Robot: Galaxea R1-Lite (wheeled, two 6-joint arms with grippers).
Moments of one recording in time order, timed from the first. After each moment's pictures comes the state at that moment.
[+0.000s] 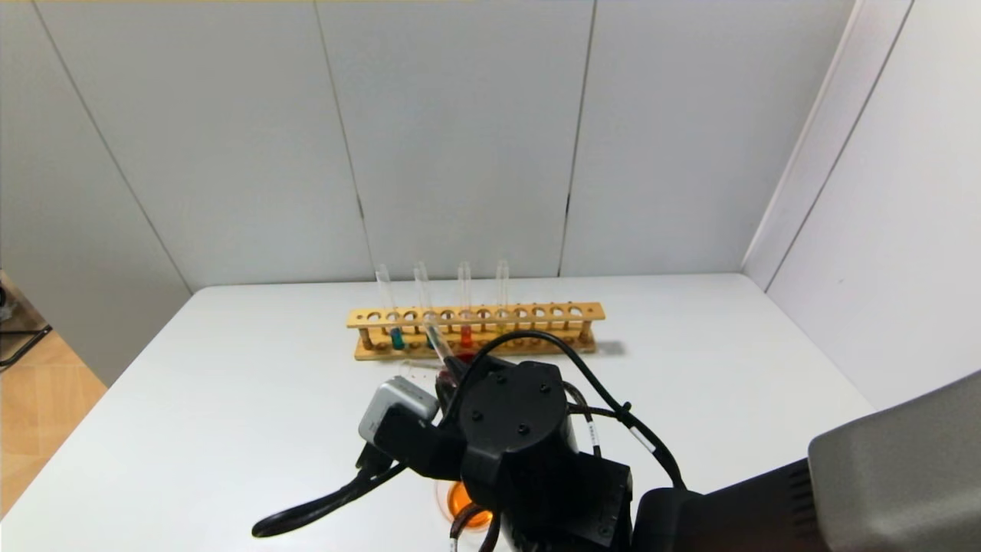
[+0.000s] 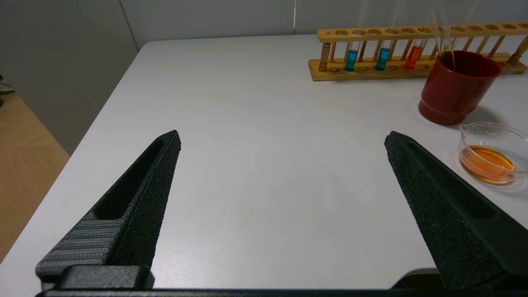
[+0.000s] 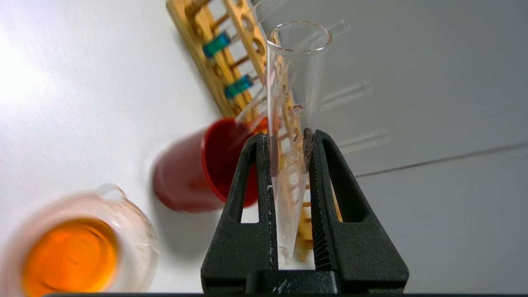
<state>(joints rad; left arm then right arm) 0.00 0.00 0.00 -0.01 0.00 -0.01 1.08 2.08 -0.96 -0.87 -0.57 -0.70</state>
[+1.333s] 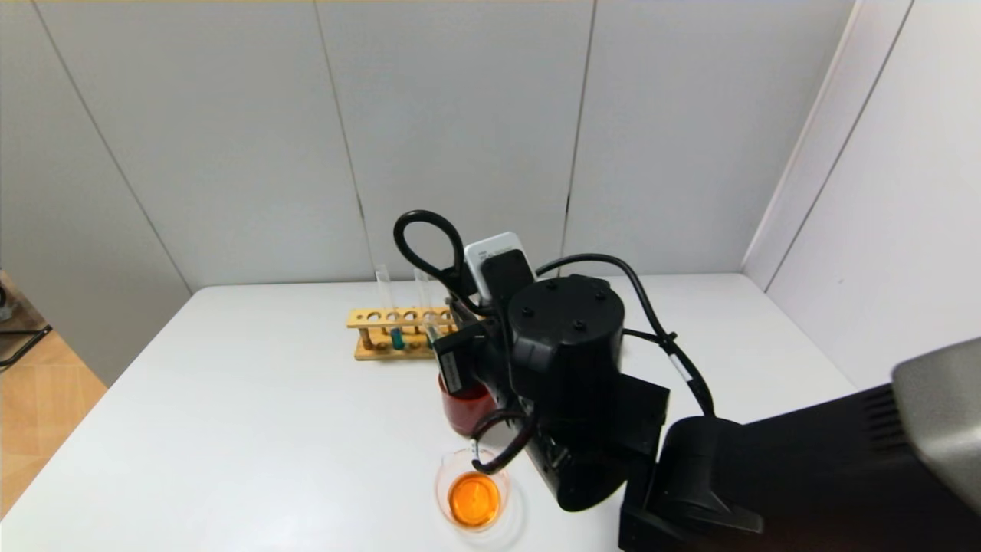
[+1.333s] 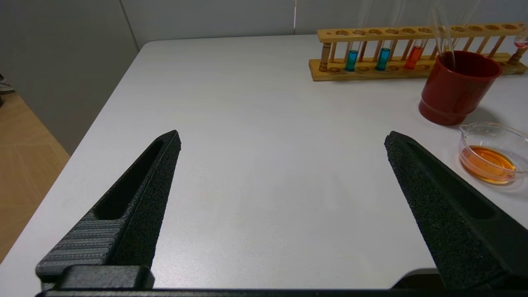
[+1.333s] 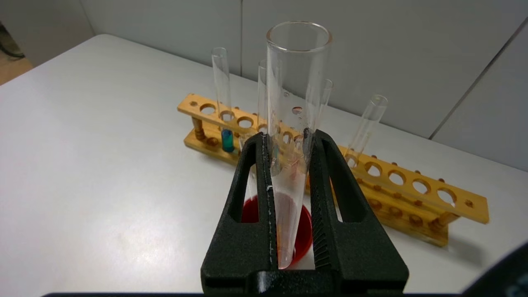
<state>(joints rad) 0.00 0.00 0.00 -0.01 0.00 -0.01 0.99 2.03 -1.05 -0.86 -0.56 -0.02</state>
